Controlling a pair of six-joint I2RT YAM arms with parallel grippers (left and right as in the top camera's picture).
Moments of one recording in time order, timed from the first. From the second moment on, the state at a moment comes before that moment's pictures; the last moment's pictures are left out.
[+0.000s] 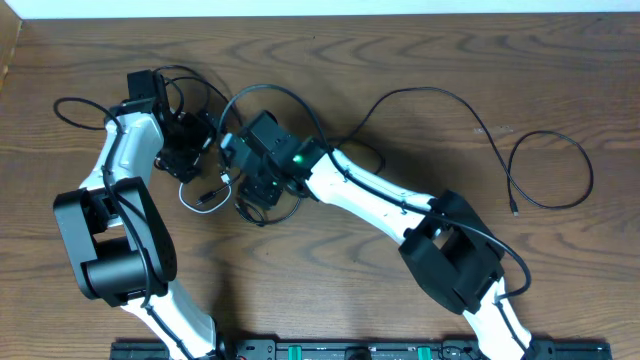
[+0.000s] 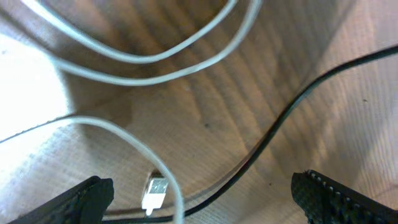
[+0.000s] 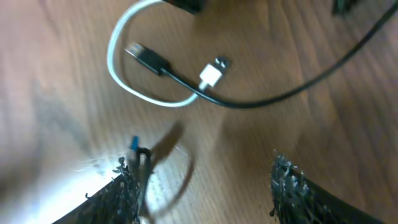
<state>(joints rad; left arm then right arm) 0.22 1.94 1.35 -0.76 0.31 -0.67 0.89 2.20 1.76 -0.54 -0.24 -0.20</state>
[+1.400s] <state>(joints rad) 0.22 1.90 1.35 -0.78 1.00 -0.09 0.61 2.26 1.82 -0.66 -0.75 -0.06</state>
